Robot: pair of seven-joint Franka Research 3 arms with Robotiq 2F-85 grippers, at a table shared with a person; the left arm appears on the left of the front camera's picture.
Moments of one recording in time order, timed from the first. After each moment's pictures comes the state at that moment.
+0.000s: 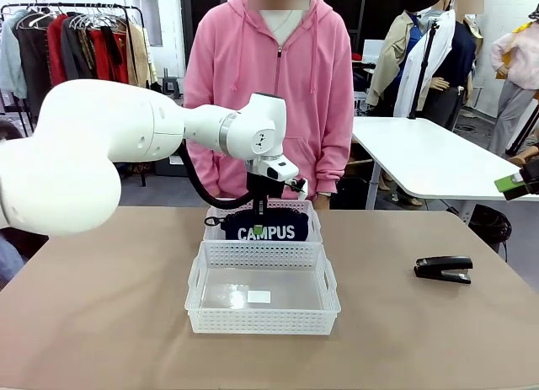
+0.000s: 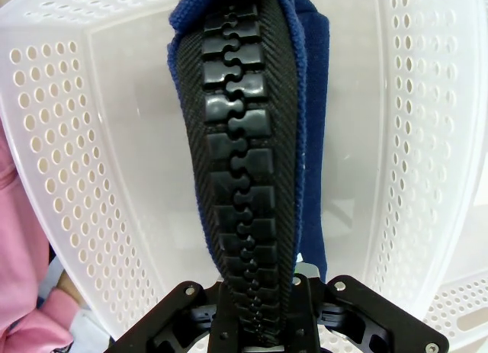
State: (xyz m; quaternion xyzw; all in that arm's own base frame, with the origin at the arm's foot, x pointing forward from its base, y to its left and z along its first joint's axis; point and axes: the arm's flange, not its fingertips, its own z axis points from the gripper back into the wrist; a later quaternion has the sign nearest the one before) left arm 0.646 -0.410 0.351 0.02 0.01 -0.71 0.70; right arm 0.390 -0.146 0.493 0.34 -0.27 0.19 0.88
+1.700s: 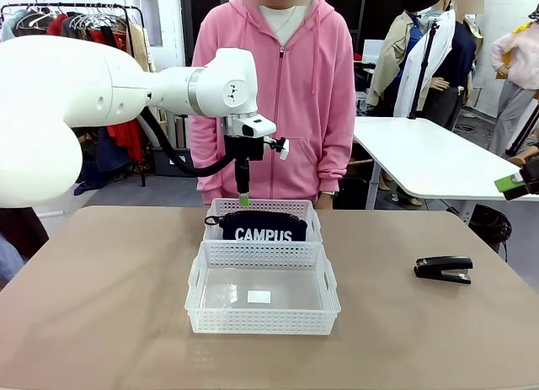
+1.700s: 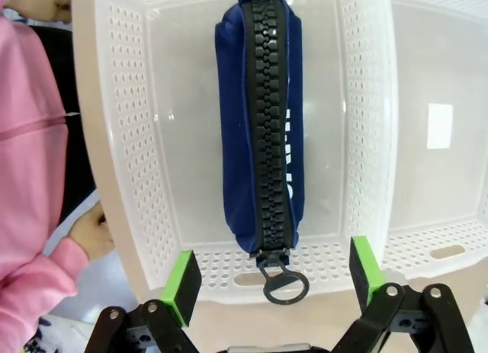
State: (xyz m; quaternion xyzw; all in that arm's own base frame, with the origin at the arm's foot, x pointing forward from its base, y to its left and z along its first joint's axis) left arm 0.652 -0.355 0.440 -0.03 -0.01 -0.70 0.71; right arm 0.390 -0.146 0.493 0.34 -0.27 0.19 0.88
